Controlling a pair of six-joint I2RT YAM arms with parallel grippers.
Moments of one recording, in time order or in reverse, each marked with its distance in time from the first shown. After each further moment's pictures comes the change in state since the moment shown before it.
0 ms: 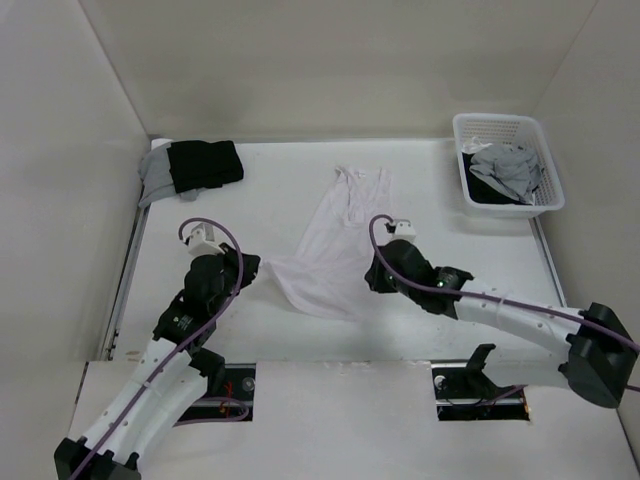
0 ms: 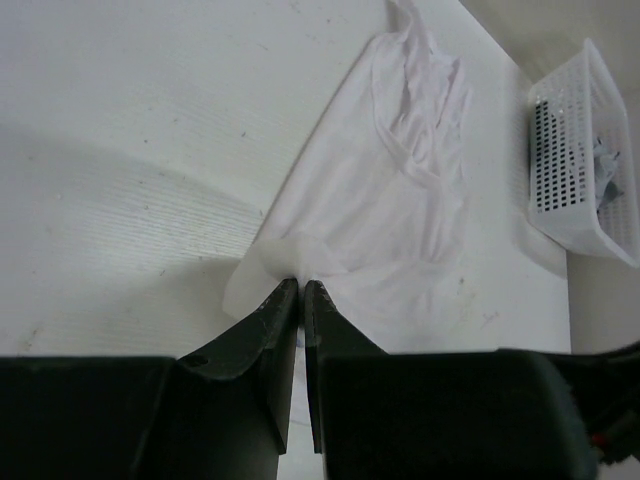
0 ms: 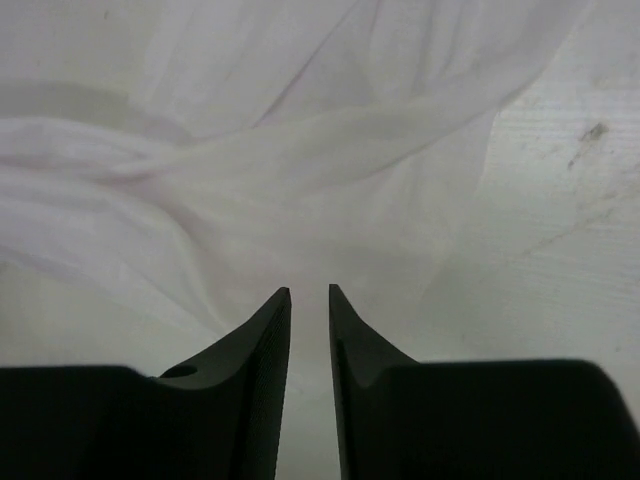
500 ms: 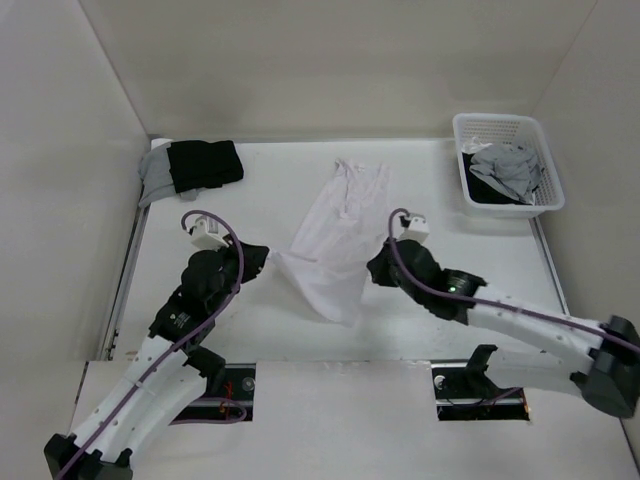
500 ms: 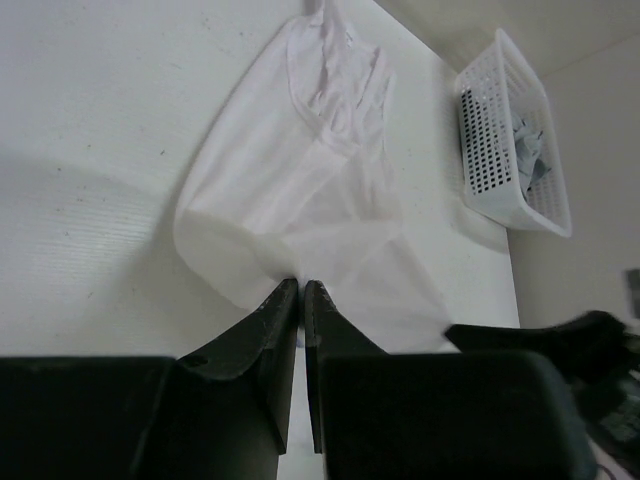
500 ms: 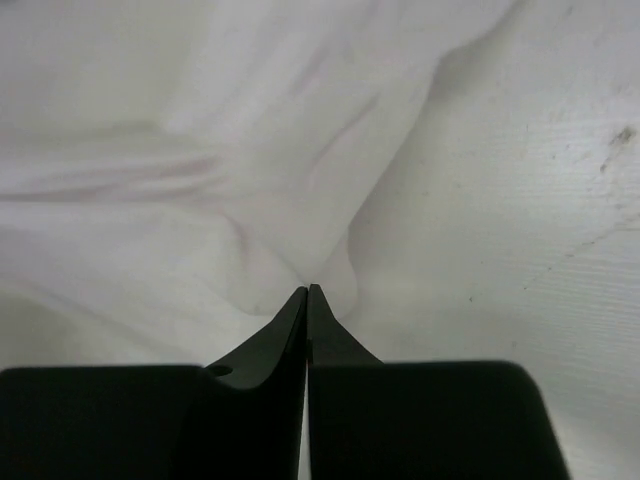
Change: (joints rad) left arm -0.064 0.016 0.085 0.024 0.026 0.005; right arm 0.064 -0.024 -0.024 0.077 0.122 0.125
